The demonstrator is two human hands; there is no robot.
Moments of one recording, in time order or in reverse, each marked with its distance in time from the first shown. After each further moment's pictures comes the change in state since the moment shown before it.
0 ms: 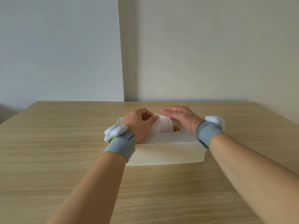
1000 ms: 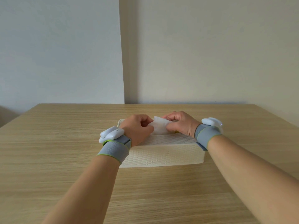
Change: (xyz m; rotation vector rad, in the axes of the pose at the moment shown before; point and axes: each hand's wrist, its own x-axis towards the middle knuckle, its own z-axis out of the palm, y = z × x) left_hand -0.010 -0.004 -0.009 0.056 -0.105 0.075; right_hand -0.004 0.002 -0.001 -0.228 -0.063 0.028
